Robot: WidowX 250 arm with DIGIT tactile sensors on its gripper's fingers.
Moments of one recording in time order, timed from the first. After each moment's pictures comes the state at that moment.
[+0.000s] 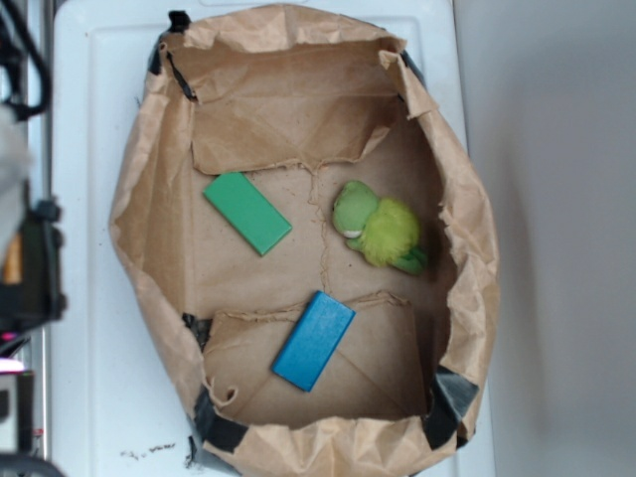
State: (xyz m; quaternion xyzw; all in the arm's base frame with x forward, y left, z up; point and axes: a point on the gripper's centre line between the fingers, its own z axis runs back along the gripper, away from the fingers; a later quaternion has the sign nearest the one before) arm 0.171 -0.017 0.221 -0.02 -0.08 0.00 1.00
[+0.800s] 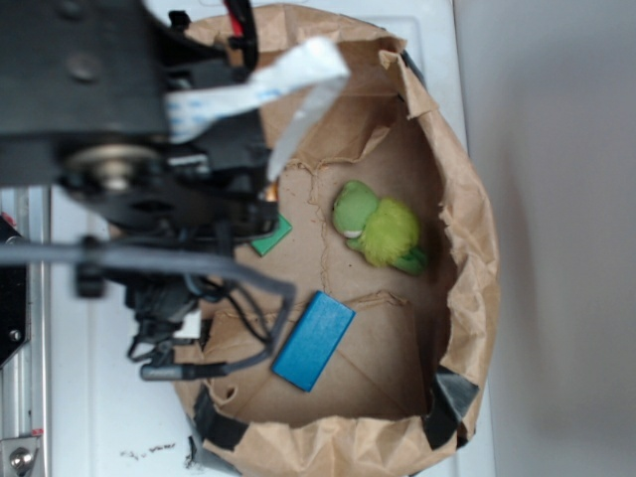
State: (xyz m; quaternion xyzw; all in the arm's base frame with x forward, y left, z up) arm 0.226 0.023 0.149 -0.02 -0.05 -0.03 1.00
